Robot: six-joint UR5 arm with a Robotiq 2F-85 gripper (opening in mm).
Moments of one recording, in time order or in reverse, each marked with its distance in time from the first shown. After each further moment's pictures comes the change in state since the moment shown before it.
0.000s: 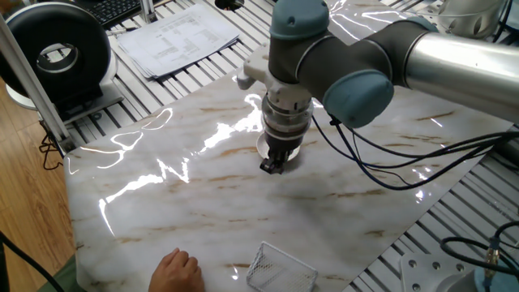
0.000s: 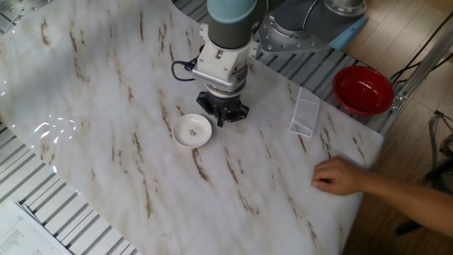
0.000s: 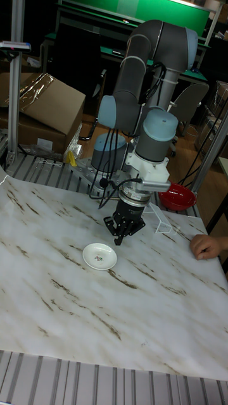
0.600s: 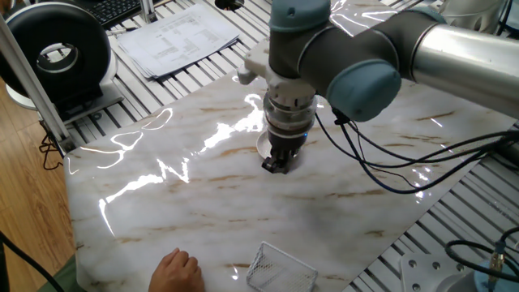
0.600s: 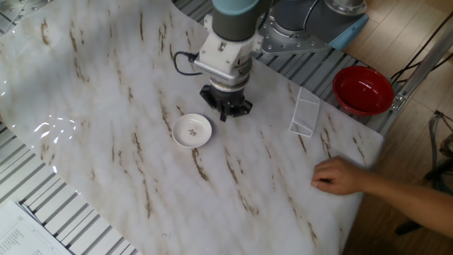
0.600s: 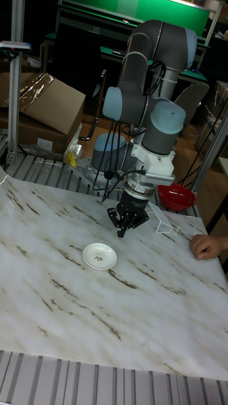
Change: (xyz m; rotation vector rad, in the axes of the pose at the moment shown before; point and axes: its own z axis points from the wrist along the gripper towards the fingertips) arm 0.011 0.010 -0.018 0.004 0.041 0.065
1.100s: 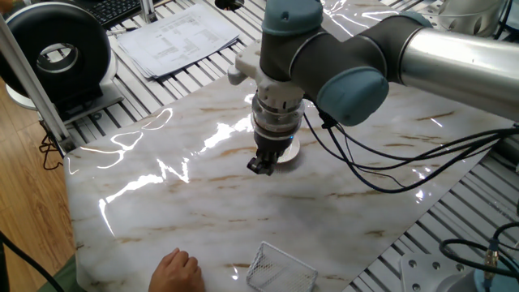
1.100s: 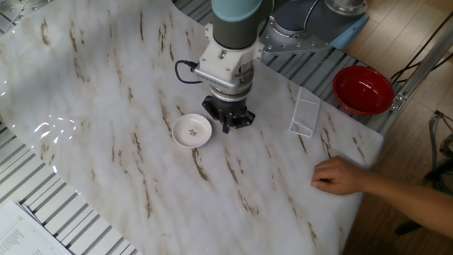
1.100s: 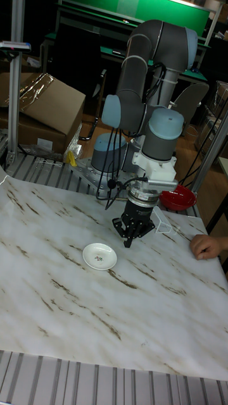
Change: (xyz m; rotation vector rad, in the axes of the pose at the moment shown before) arm -0.028 0.017 0.009 -0.052 -0.065 -0.001
